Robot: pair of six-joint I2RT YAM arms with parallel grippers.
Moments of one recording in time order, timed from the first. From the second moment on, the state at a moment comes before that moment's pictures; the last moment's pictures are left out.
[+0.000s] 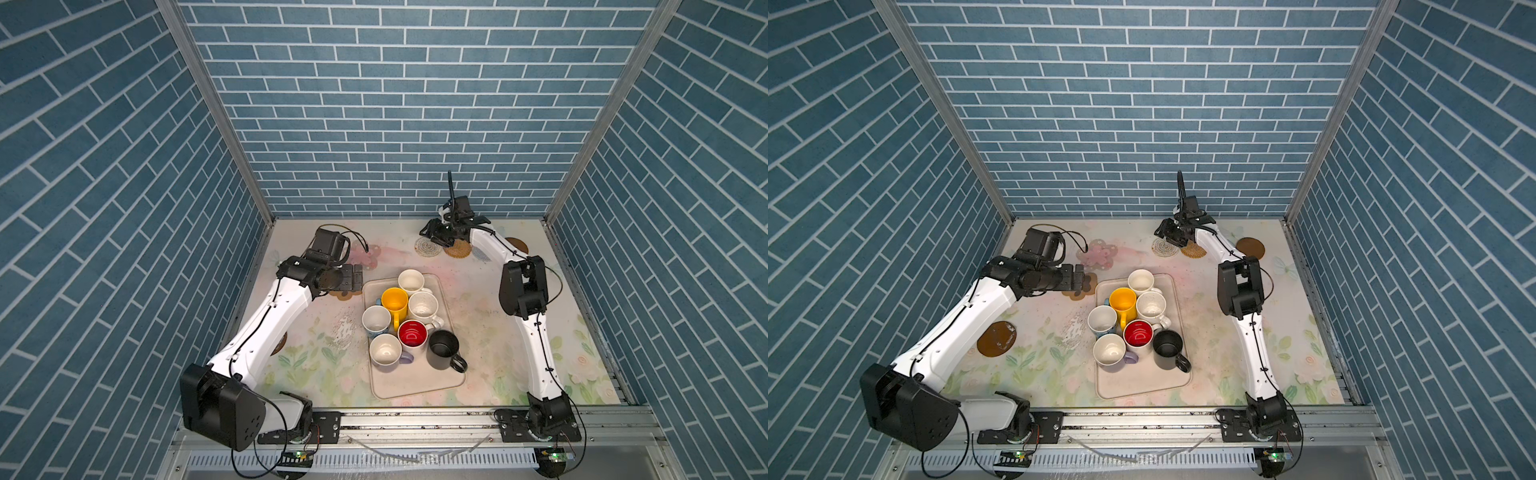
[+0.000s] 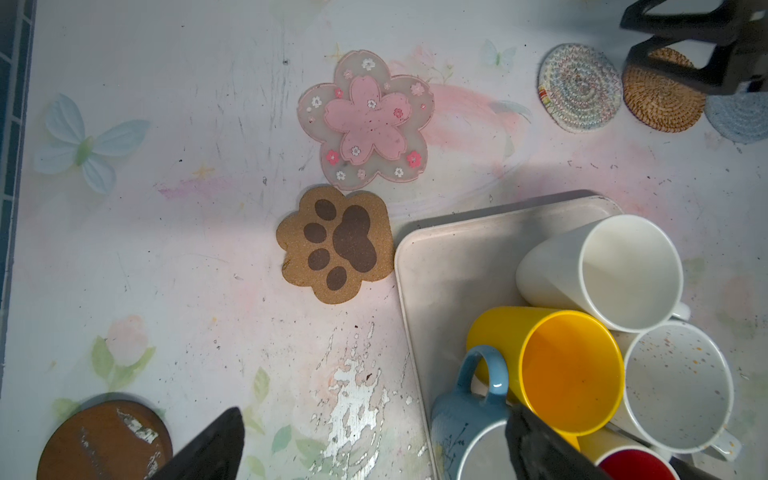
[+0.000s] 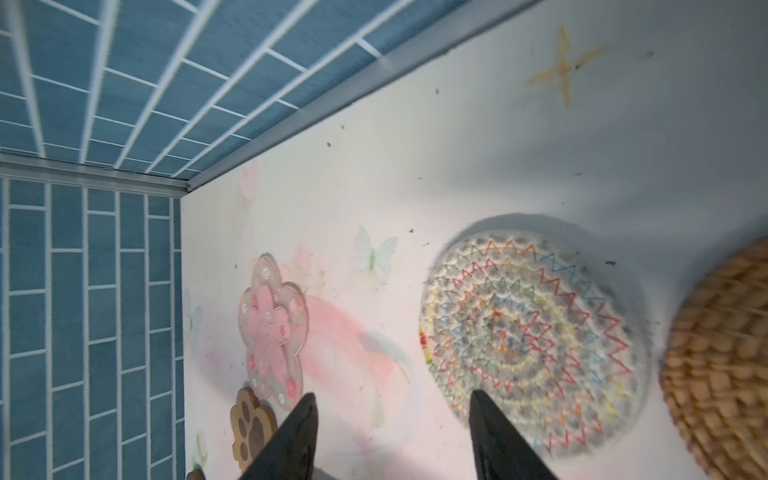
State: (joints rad) left arm -0.34 1.33 1.25 -0.91 -0.08 -0.29; right arm 0.38 2.41 2.17 -0.55 -0.44 0.61
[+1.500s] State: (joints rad) left arm -0.29 1.77 1.60 -1.01 -0.12 -0.23; right arm 0.39 1.39 1.04 -0.25 -0.36 0.52
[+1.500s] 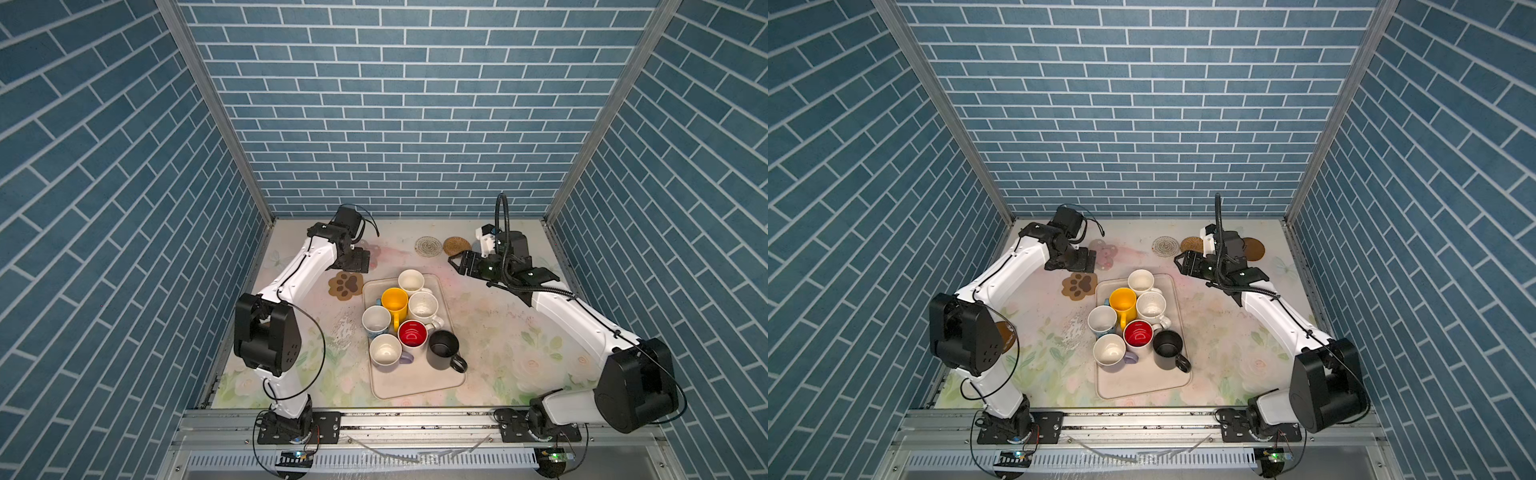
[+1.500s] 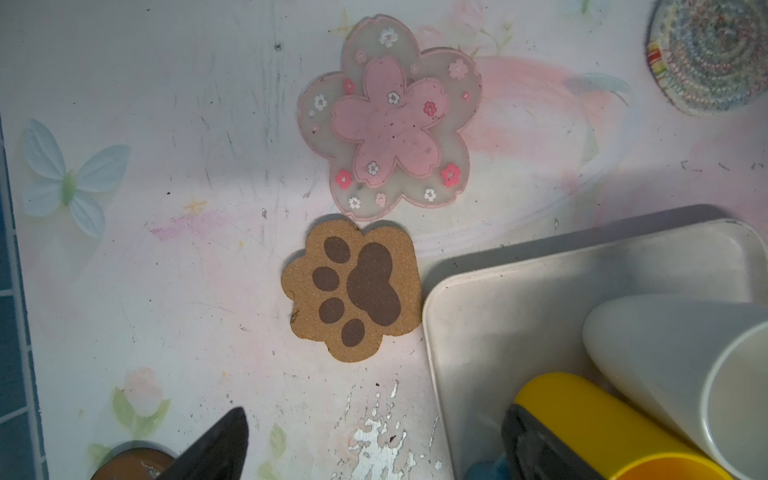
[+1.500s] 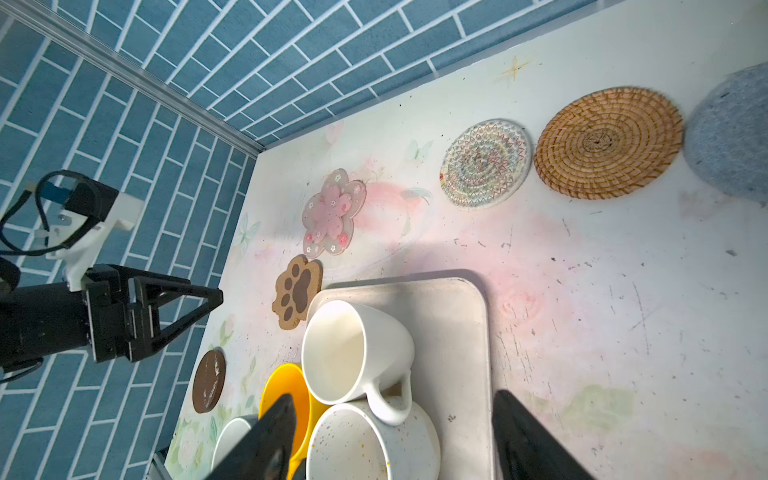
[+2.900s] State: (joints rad) left arm -0.02 2.23 1.80 -0.80 0.17 -0.36; right arm 0.39 1.62 1.28 -0.30 -0.35 0.51
